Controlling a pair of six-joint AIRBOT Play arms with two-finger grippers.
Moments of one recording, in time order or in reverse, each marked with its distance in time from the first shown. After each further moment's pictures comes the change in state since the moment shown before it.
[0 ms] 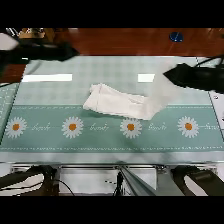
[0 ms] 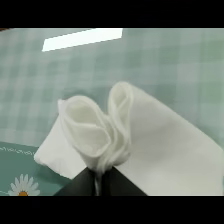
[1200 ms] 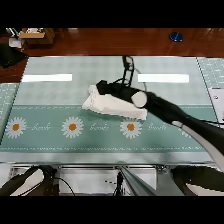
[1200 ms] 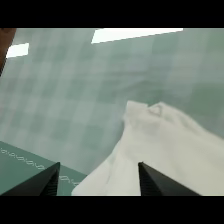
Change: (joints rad) left arm 0.307 0.258 -0.085 0.065 -0.260 0.022; right arm 0.467 -0.510 0.000 0.179 -0.681 -0.088
